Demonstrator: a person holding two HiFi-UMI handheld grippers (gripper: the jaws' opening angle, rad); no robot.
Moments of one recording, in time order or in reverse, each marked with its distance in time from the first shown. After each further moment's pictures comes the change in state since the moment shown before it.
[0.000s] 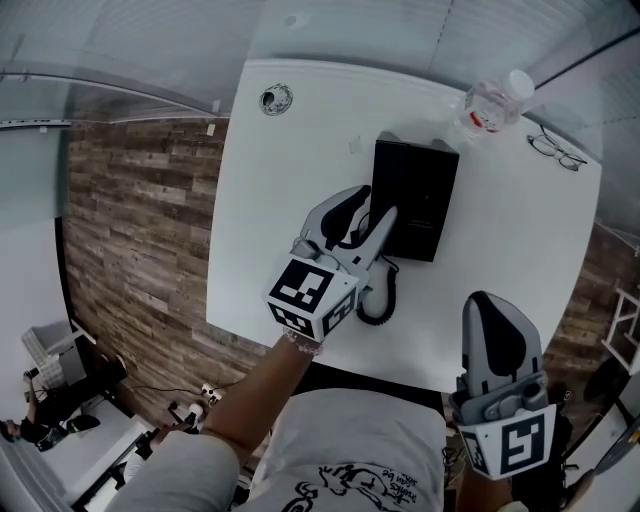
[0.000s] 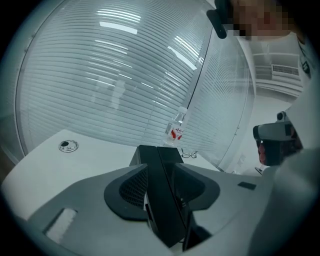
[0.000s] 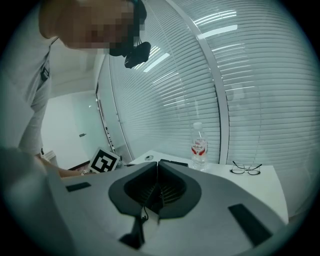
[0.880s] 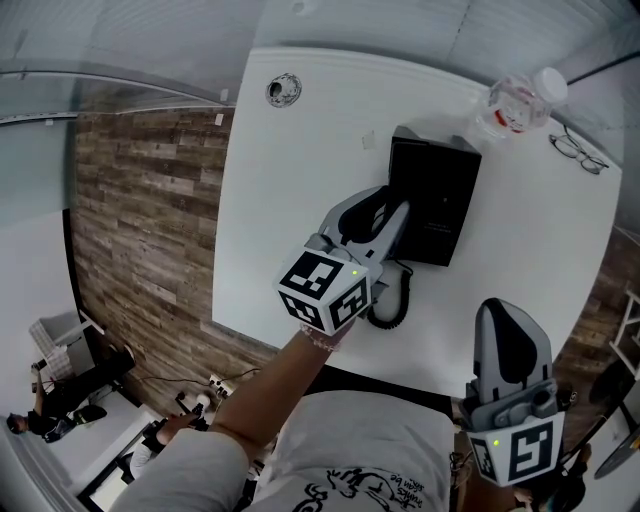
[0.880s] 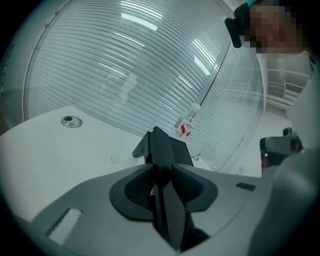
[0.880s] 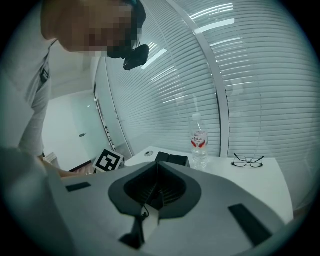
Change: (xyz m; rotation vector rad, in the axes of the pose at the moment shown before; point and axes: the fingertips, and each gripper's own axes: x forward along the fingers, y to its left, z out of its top) left arm 0.016 0.017 -0.028 -0.185 0.009 -0.003; right arm 0.012 -0.005 -0.021 0.041 0.040 0.007
